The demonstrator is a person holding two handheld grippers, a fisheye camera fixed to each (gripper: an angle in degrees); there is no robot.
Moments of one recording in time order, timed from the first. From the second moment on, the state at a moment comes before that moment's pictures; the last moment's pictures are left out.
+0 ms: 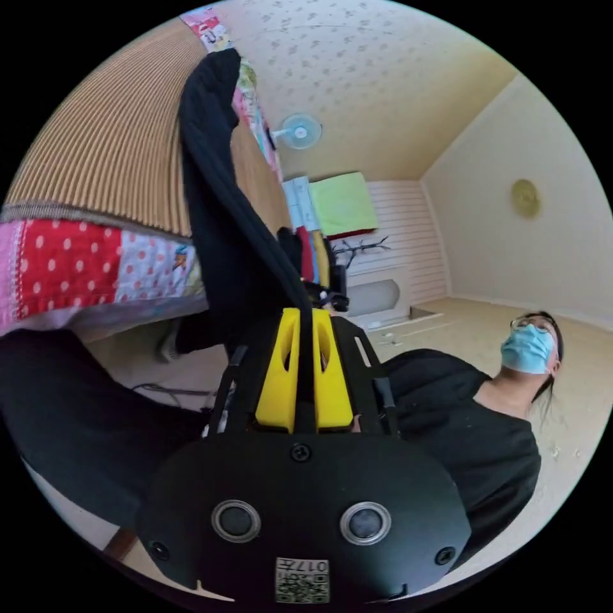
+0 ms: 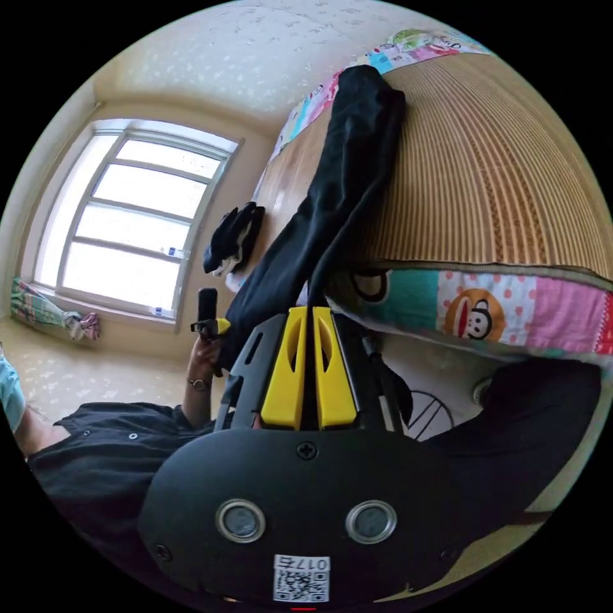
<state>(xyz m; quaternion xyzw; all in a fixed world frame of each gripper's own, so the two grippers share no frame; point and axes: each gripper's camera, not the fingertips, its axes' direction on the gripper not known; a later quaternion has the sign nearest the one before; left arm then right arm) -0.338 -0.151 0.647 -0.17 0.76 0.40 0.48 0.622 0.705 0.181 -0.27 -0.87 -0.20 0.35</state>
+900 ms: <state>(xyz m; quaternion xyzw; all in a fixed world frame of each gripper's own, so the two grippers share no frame) -0.291 -0.014 0.664 -0.23 0.63 0.39 0.63 0.621 0.695 0.226 -0.27 -0.89 -0.23 0.29</state>
